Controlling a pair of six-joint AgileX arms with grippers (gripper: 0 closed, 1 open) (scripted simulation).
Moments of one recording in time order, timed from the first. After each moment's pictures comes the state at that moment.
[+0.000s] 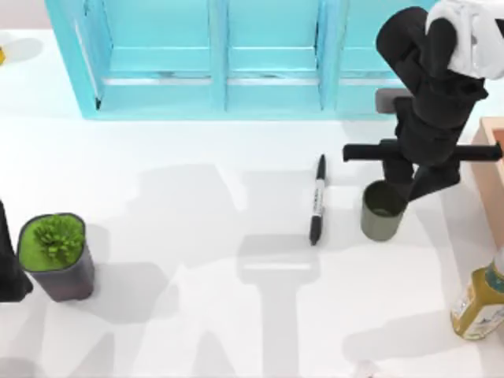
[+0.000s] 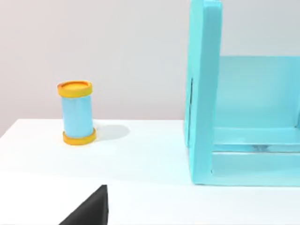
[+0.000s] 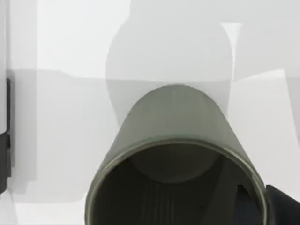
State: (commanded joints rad) left arm 0.00 0.00 0.00 0.00 0.00 0.00; right arm 0.38 2.07 1.57 -1.05 0.00 0.39
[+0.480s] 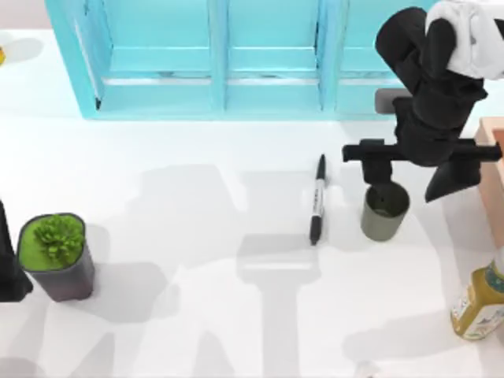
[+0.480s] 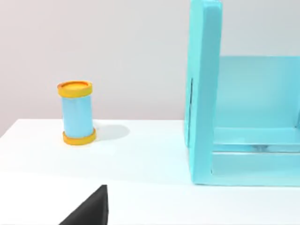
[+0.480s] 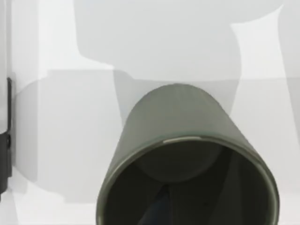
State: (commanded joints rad) left arm 0.00 0.00 0.00 0.00 0.00 0.00; right arm 0.38 2.07 1.57 -1.05 0.00 0.39
